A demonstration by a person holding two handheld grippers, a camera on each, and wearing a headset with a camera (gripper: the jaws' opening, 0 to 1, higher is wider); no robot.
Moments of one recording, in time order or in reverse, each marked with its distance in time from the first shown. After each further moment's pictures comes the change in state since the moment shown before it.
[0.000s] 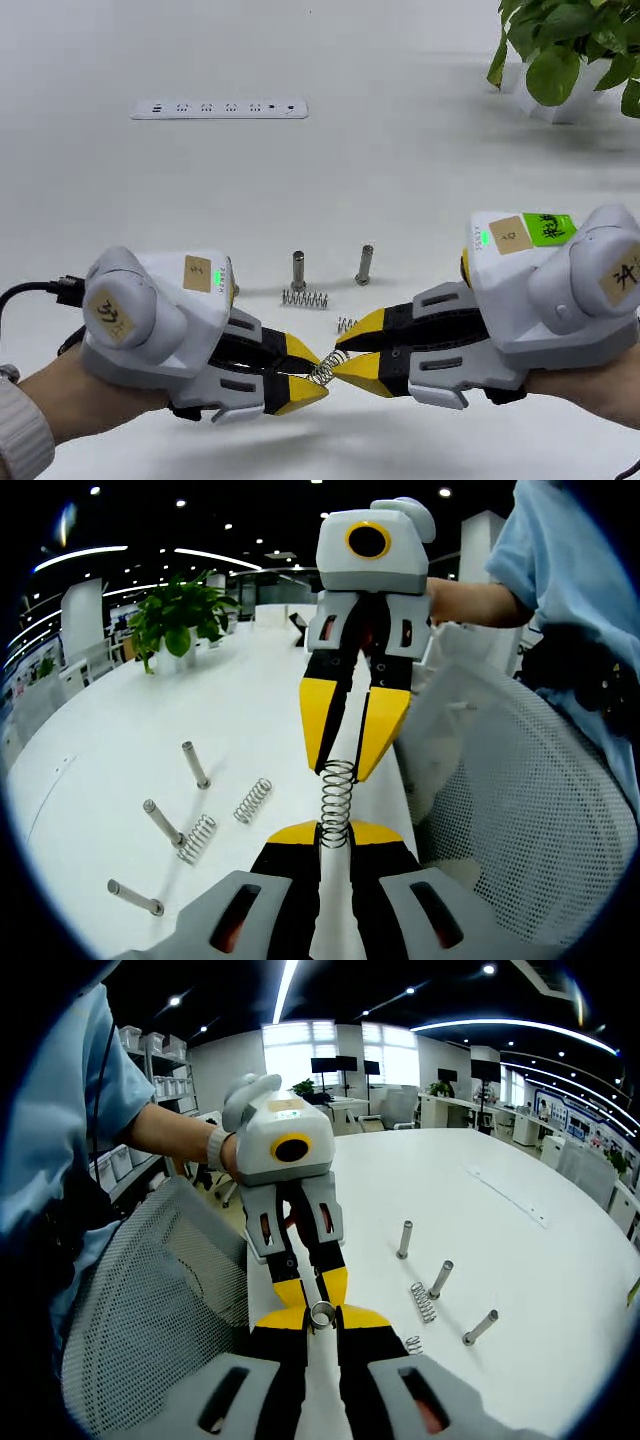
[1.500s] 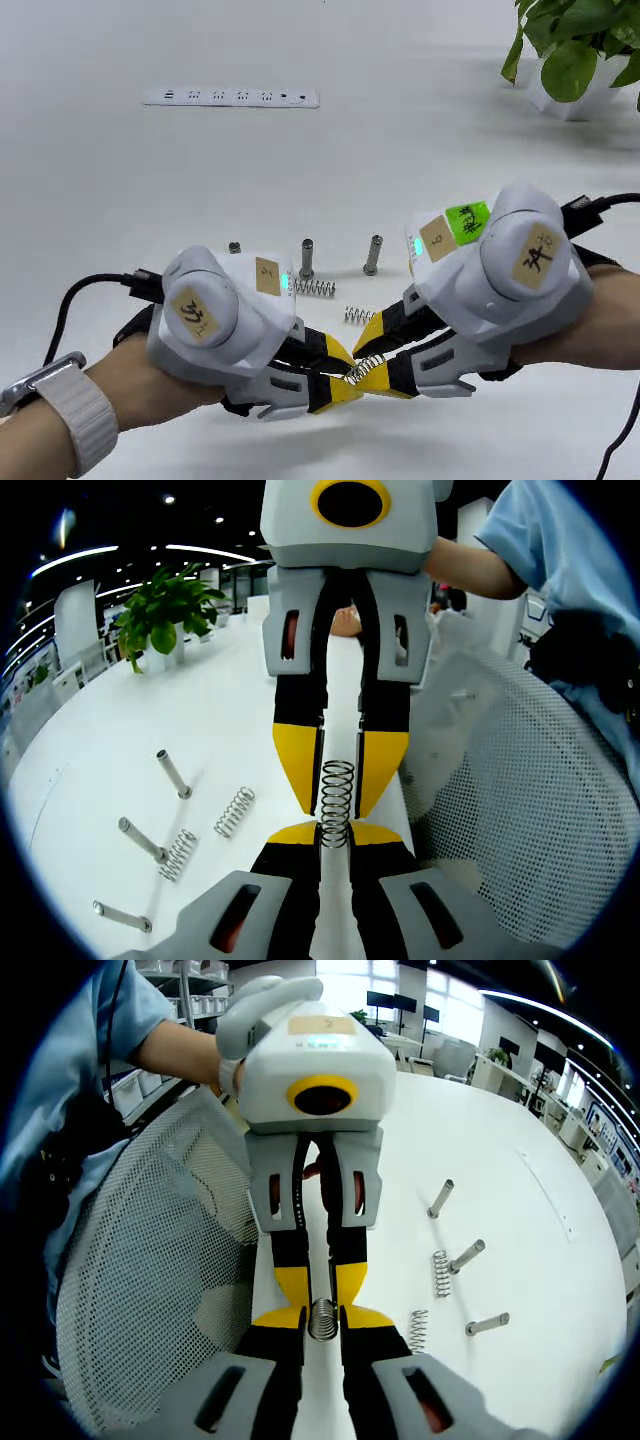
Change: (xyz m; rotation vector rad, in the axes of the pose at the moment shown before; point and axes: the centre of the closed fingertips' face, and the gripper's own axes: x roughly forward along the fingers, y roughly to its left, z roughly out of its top) left arm 0.026 -0.007 0.000 0.027 0.050 -0.004; right arm 0.006 0.008 -0.038 -0.186 0.343 0.128
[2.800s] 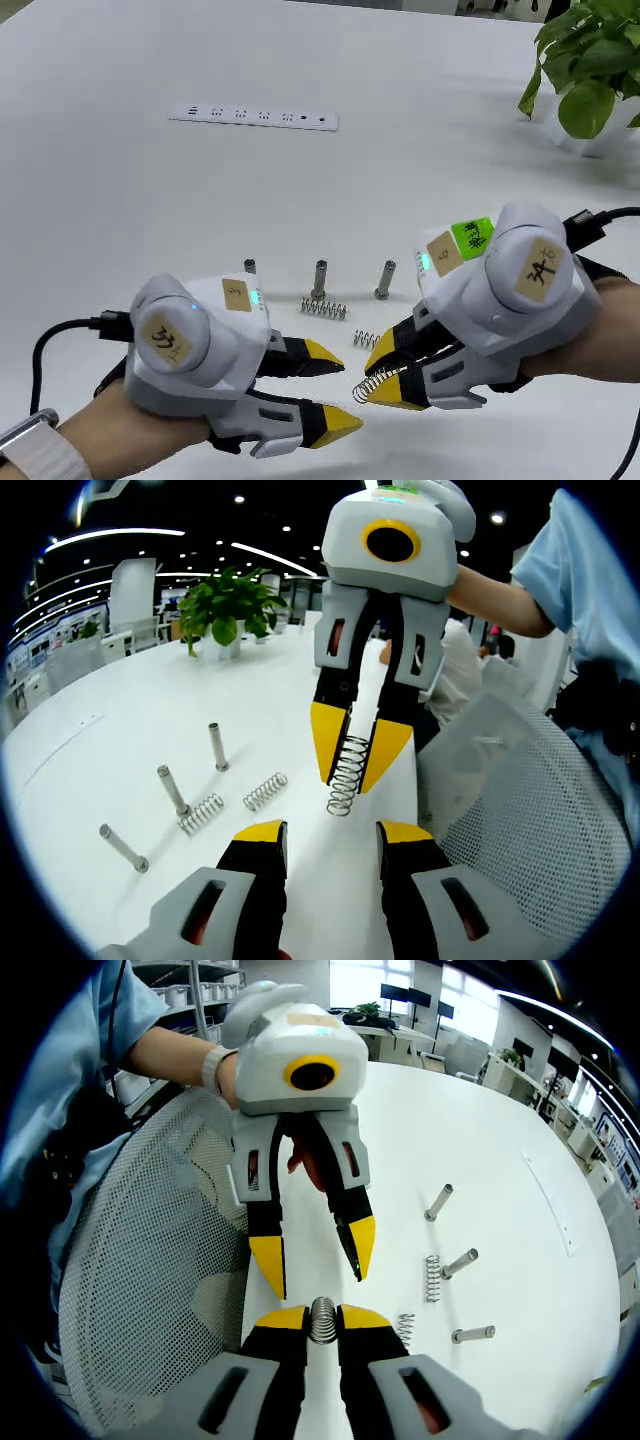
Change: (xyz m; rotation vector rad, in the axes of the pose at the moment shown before) left arm -0.030 0.012 -0.004 -0.223 -0.118 0.182; right arm -0.005 -0.010 0.005 -0.055 0.053 0.023
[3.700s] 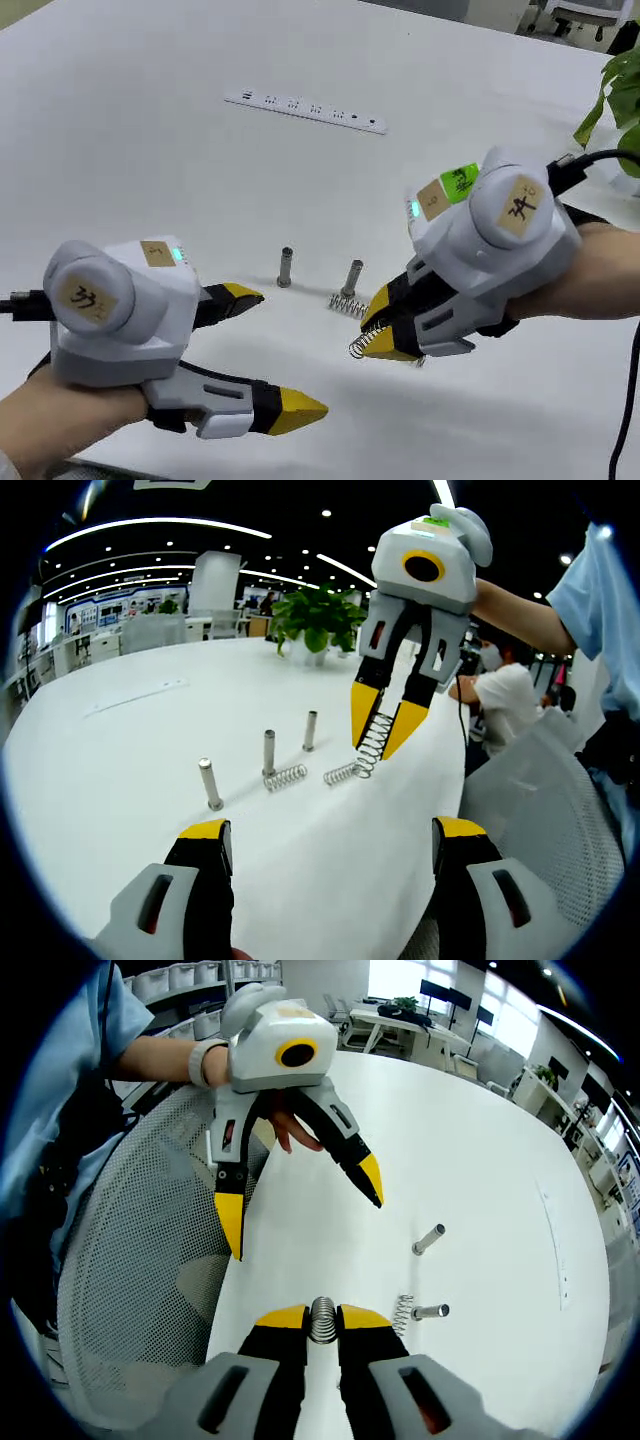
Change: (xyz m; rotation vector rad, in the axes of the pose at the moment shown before) left arm -0.057 0.042 -0.018 -0.203 -0.095 0.267; right arm 0.012 -0.036 0.035 -0.151 0.080 0.072
